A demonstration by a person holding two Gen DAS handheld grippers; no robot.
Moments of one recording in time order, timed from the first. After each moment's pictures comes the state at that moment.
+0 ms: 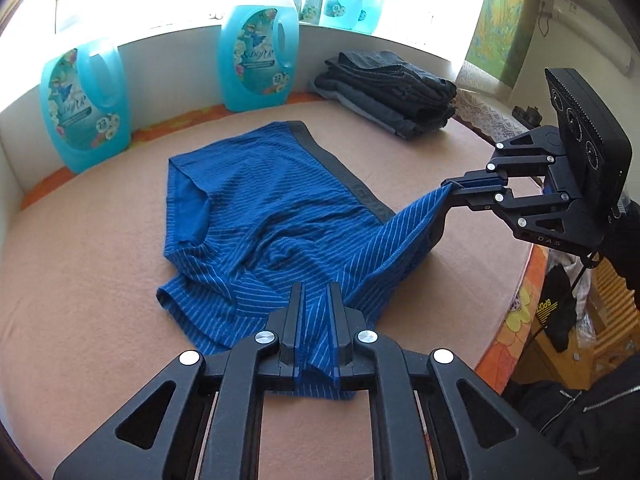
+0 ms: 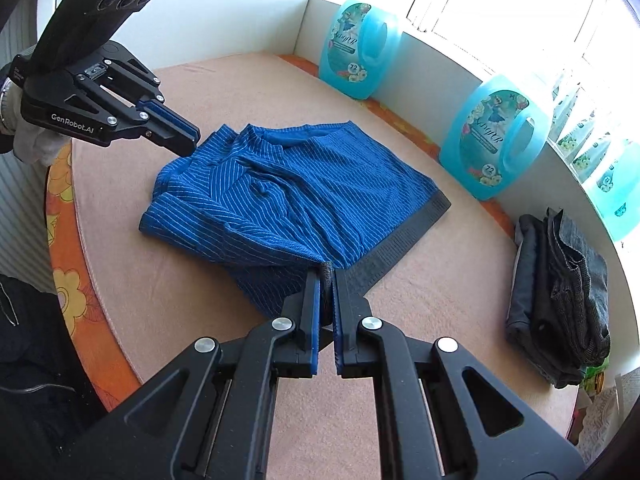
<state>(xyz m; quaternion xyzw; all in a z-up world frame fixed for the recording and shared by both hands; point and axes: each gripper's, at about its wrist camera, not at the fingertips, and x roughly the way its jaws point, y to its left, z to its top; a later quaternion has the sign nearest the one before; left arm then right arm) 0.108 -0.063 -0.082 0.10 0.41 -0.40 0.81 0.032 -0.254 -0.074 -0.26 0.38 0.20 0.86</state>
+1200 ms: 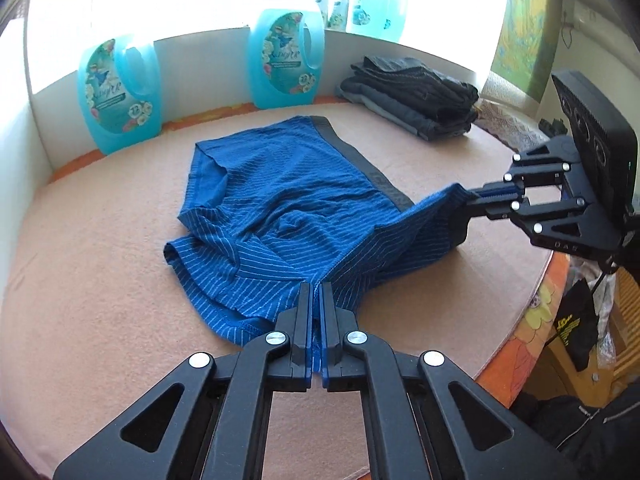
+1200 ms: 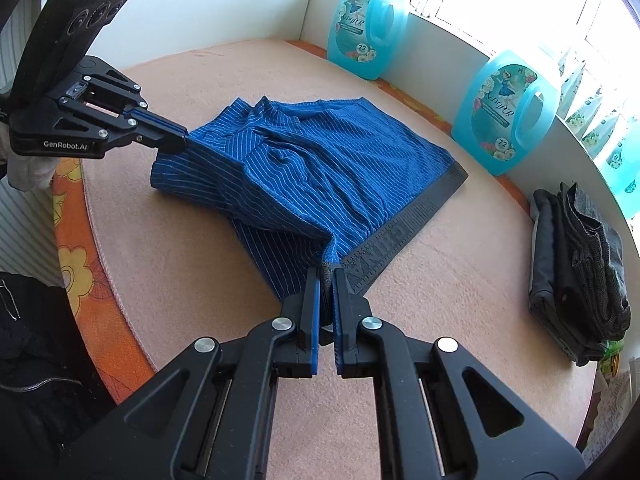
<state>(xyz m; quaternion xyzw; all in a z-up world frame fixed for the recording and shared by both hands) 0.078 -0.047 -0.091 0.07 0.38 -0.33 0.86 0.016 -0.258 -0.090 -0.24 0.39 0.20 0.86</state>
